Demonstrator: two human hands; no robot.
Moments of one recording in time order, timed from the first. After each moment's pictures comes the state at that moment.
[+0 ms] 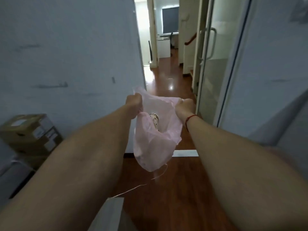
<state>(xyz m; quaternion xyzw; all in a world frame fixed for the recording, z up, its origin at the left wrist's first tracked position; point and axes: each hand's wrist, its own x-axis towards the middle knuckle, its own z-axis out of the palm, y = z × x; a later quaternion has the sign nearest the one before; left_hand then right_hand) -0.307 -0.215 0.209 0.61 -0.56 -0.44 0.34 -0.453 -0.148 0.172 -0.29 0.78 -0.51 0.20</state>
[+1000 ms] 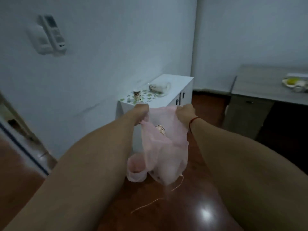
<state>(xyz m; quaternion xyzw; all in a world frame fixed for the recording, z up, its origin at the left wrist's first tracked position) -1.103 0.057 0.169 0.18 -0.82 -0.54 -0.04 -1.116 0.232 0.152 0.10 0.85 -0.52 -0.03</state>
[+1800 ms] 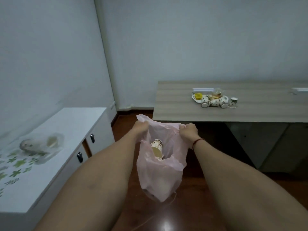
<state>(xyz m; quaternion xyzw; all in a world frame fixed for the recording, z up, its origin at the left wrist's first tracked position) -1.487 0.505 0.150 -0.02 -0.84 -0.52 -0.17 -1.416 0.670 0.133 0.34 0.80 -0.48 -0.14</state>
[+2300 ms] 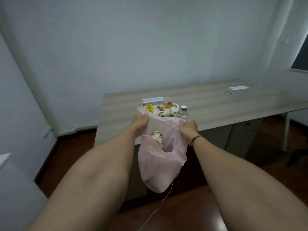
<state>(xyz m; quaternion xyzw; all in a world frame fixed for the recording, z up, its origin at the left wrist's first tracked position) -1.620 0.861 0.177 -0.20 -0.81 -0.52 -0.18 -1.495 0.986 0.154 0.44 0.75 -0.43 -0.26</state>
